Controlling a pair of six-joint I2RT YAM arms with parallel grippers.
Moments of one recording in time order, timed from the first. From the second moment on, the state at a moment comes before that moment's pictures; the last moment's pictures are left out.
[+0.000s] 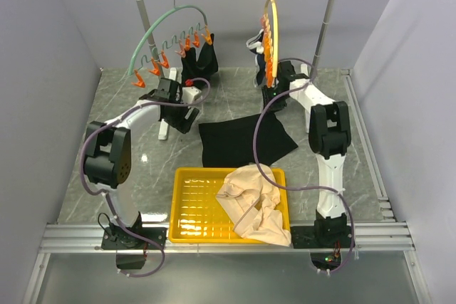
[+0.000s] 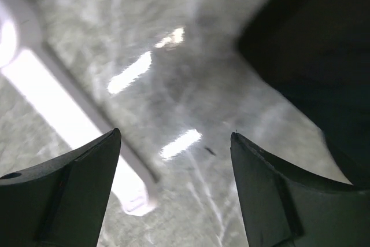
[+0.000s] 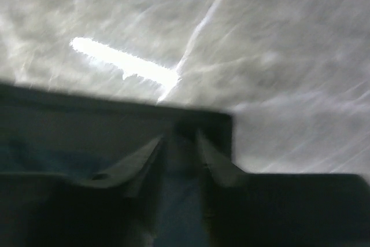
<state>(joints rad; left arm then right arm) -0.27 1.84 1.30 -0.45 0.13 0.34 0.20 2.29 1.88 -0.70 -0.24 0.00</state>
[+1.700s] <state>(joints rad) -0.37 1.94 1.50 0.56 0.83 0.12 -0.05 1.53 1.55 -0.24 -0.57 0.03</state>
